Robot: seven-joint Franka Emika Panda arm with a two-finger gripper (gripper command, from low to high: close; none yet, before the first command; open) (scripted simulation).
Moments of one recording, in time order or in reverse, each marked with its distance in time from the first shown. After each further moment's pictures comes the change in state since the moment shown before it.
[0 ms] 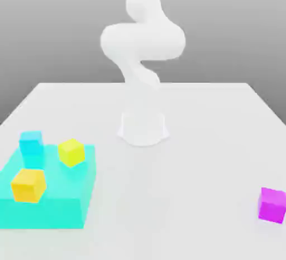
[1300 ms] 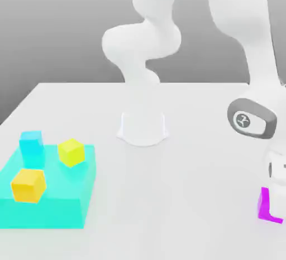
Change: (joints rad) arm 0.451 1.107 0.163 -0.121 -0.221 0.485 -0.332
